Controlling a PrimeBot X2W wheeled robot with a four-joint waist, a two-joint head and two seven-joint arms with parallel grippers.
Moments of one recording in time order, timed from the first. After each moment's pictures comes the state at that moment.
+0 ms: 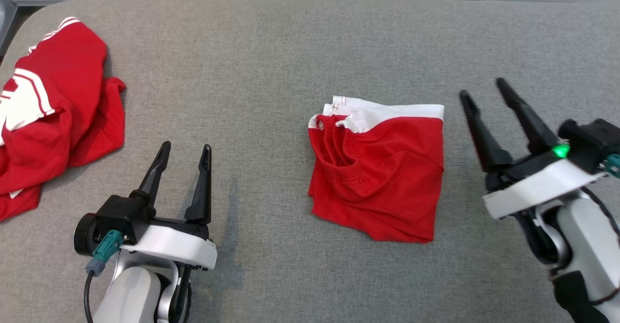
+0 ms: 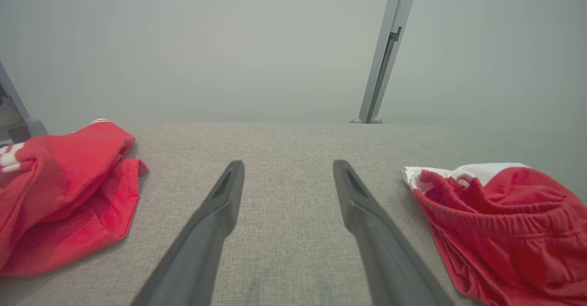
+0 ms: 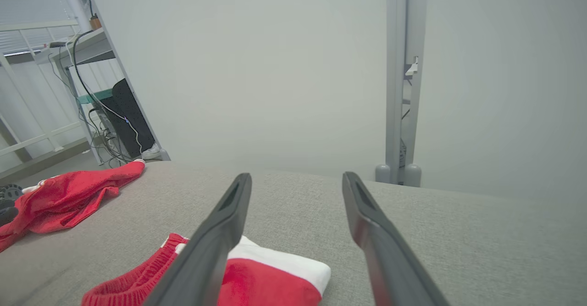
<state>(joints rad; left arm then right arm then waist) -0.25 0.17 -0.27 0.23 -0.36 0.07 -0.26 -0.50 -0.32 0.41 0.27 0.56 0.13 -0.25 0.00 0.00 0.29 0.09</state>
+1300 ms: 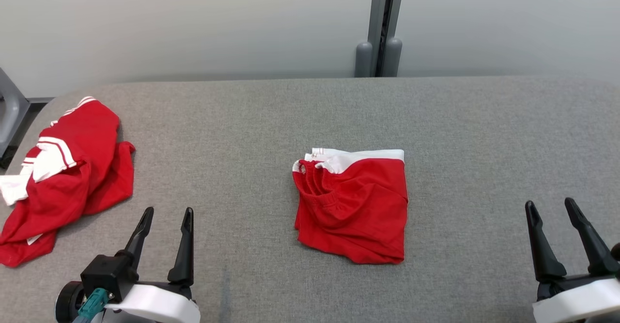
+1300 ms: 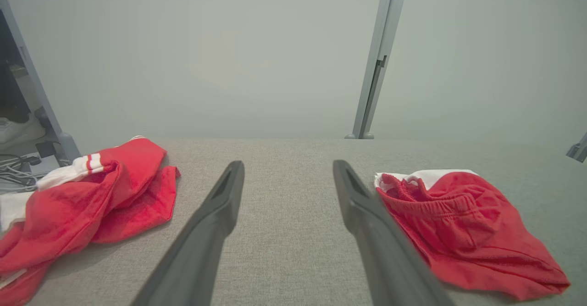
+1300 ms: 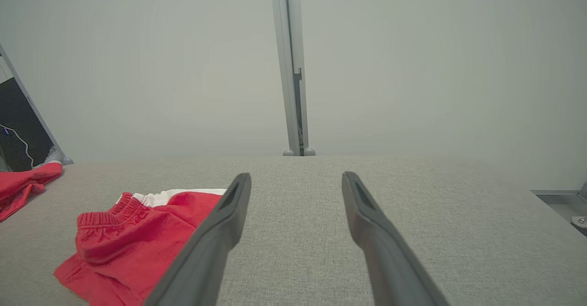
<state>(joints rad) 0.00 0.24 -0.25 0.08 -0.40 0.13 -0.19 0.05 -0.18 -0.03 0.02 0.30 0.13 -0.14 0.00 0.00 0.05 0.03</state>
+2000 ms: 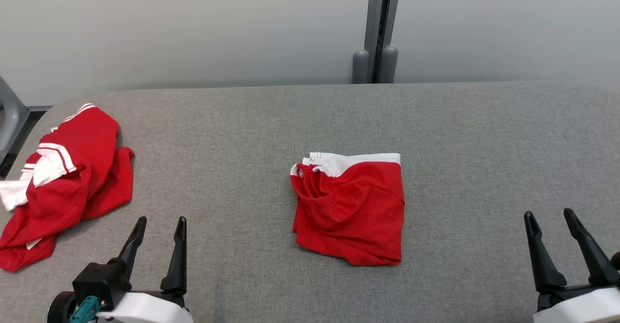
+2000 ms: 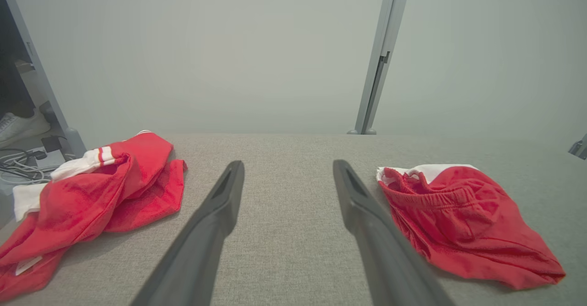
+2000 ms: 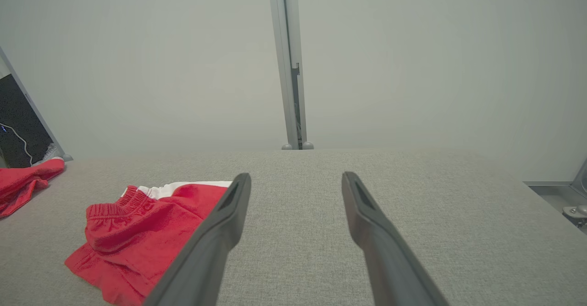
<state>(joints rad) 0.04 0.27 -0.24 0.04 -0.42 0.15 -0.17 0.11 -0.15 -0.05 -0.04 0.29 0.13 -0.08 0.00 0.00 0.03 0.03</state>
